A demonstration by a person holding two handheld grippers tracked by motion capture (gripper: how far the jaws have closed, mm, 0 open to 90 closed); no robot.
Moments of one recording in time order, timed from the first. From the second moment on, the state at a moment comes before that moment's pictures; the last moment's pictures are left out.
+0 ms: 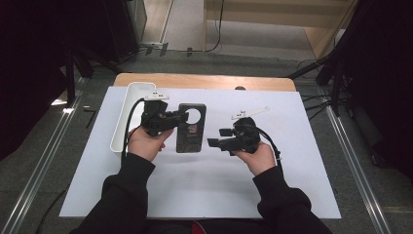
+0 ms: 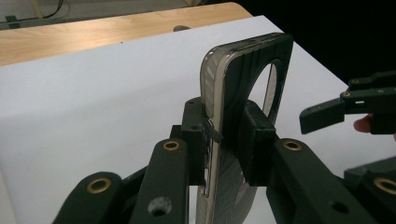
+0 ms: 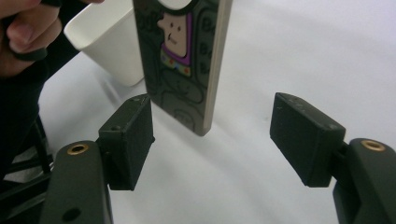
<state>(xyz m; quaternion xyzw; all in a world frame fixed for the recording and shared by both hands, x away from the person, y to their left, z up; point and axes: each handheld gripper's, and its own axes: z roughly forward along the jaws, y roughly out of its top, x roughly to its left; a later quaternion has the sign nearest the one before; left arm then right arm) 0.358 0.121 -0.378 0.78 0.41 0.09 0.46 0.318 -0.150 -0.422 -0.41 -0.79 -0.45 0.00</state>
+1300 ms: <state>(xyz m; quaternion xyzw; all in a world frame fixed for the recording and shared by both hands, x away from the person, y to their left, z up) 0.361 0.134 -0.377 0.78 0.42 0.08 0.46 0.277 -0.193 -0.446 -0.40 -0.80 -0.45 -0.01</state>
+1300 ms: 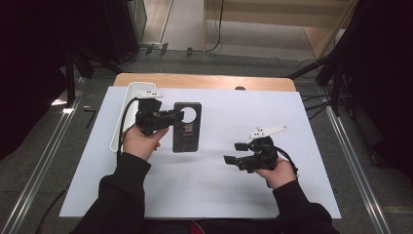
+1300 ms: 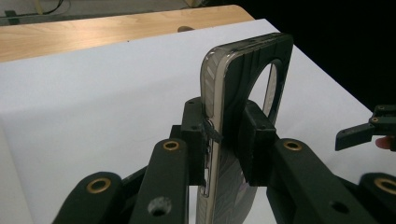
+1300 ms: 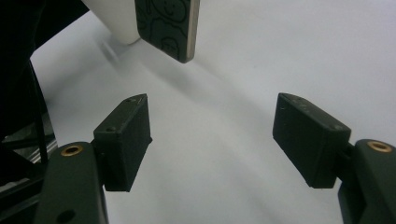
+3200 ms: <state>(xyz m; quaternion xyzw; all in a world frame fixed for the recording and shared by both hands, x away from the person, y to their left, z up) 0.373 0.162 -0.360 0.77 0.43 0.07 0.47 0.235 -0.243 -0.474 -0.41 -0.80 -0.44 -0.02</state>
